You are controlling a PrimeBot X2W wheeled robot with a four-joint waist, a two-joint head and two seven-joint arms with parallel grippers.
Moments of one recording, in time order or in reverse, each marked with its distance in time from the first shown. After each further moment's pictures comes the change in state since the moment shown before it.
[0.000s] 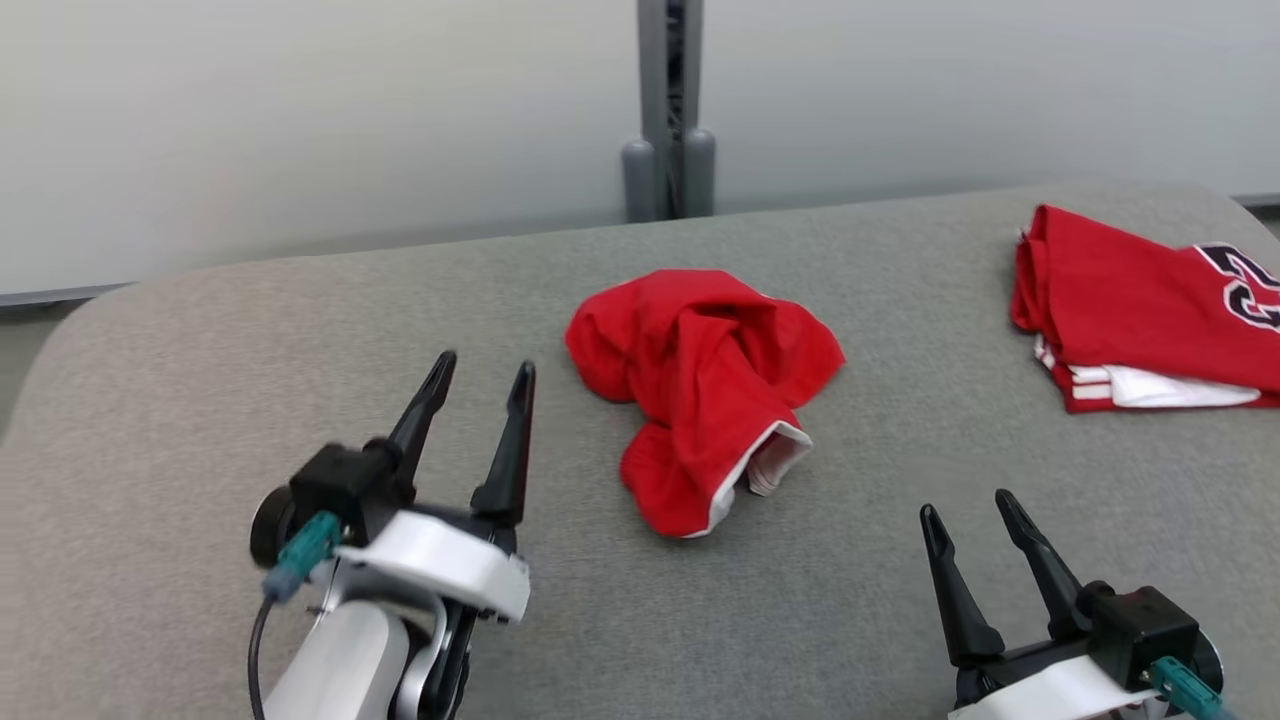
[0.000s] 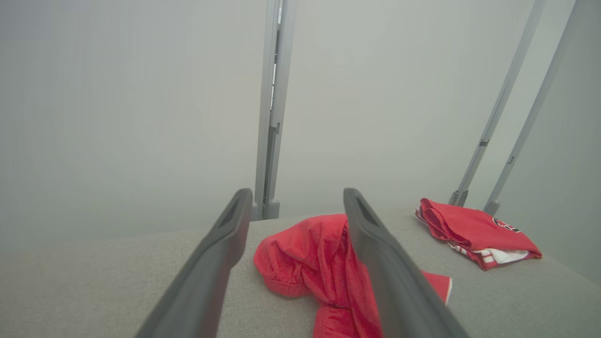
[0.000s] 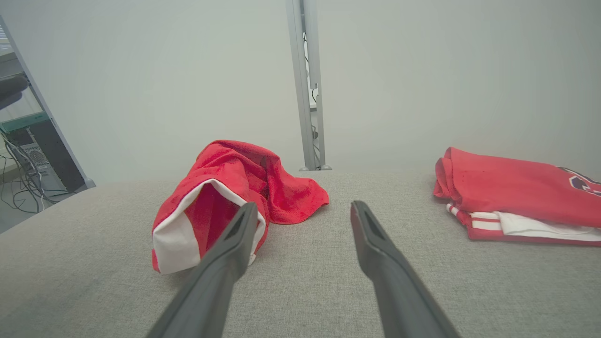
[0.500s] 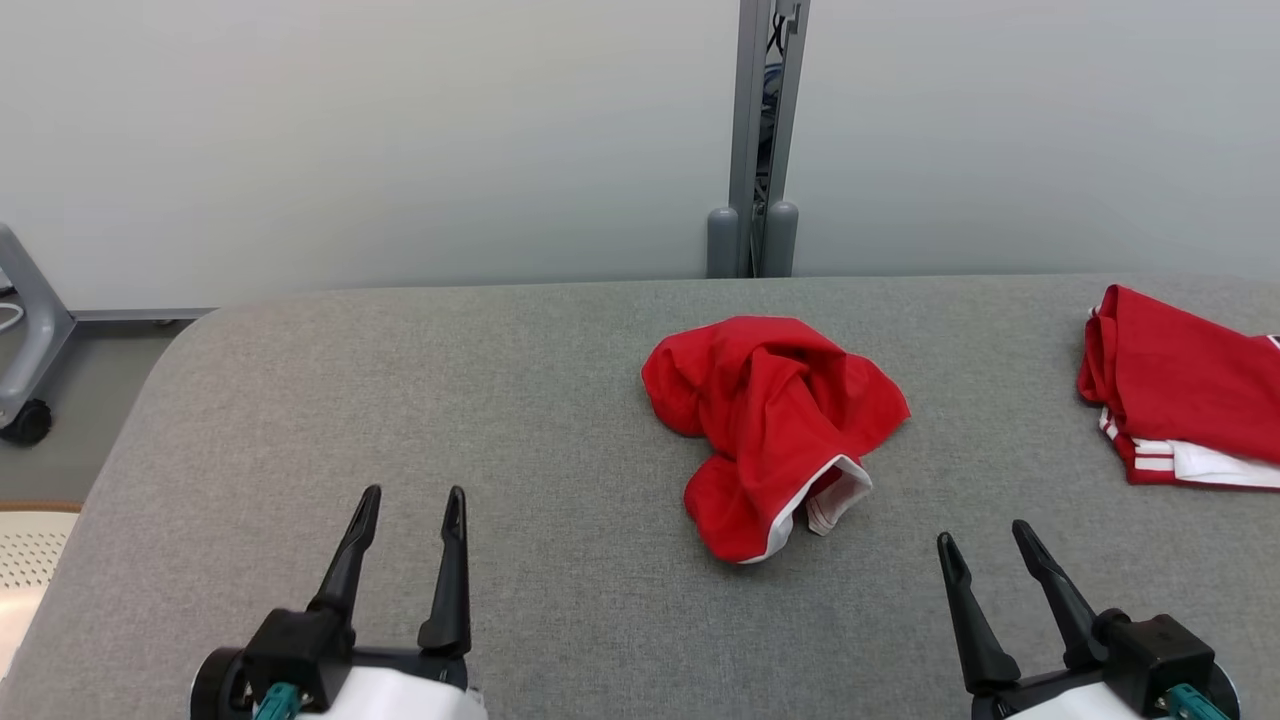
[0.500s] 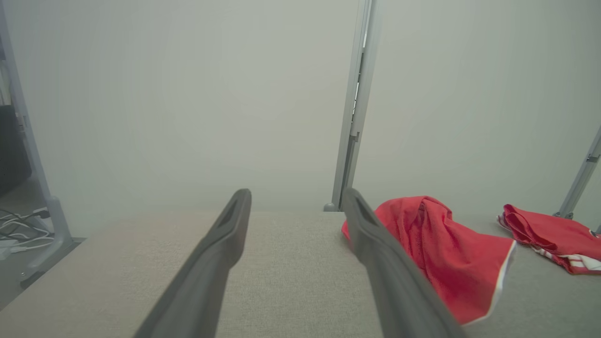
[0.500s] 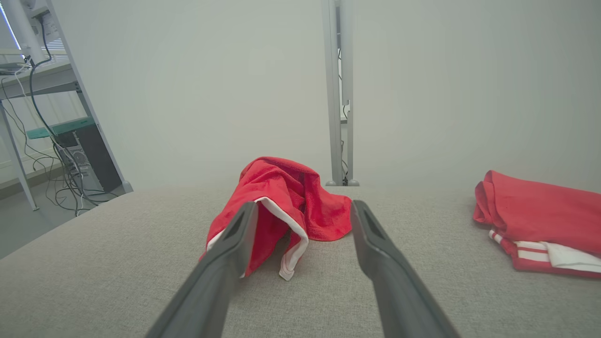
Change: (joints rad) left arm 0.302 0.029 0.075 -0.176 0.112 0.116 -0.063; right arm 0.052 0.000 -0.018 -0.004 0.000 0.000 0.000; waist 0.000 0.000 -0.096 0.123
